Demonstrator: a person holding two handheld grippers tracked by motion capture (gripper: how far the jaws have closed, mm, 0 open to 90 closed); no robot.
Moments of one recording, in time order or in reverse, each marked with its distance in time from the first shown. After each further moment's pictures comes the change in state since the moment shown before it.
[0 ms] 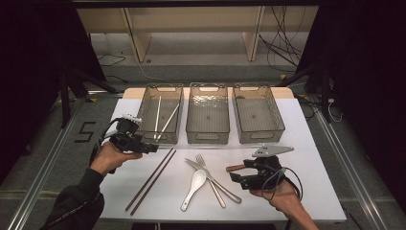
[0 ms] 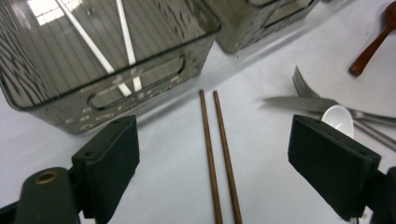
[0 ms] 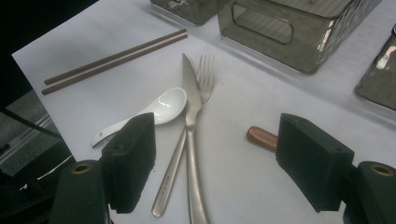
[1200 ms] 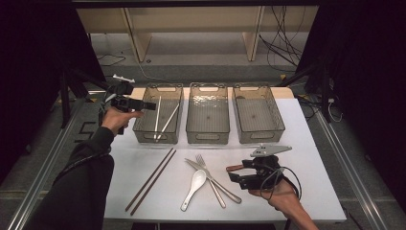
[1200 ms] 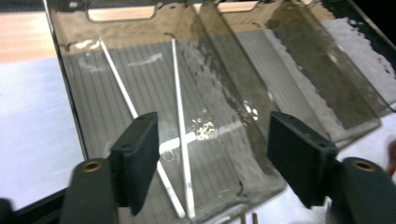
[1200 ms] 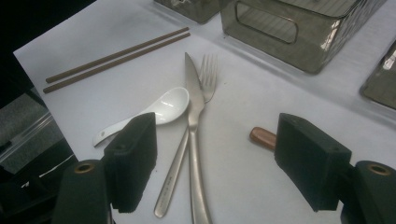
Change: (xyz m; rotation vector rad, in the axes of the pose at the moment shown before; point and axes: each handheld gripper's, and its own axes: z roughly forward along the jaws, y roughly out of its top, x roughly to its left) left arm 0.071 0.084 0.007 -0.193 -0.009 -0.197; right arm 0.002 0.002 0.002 0.010 0.005 -0.003
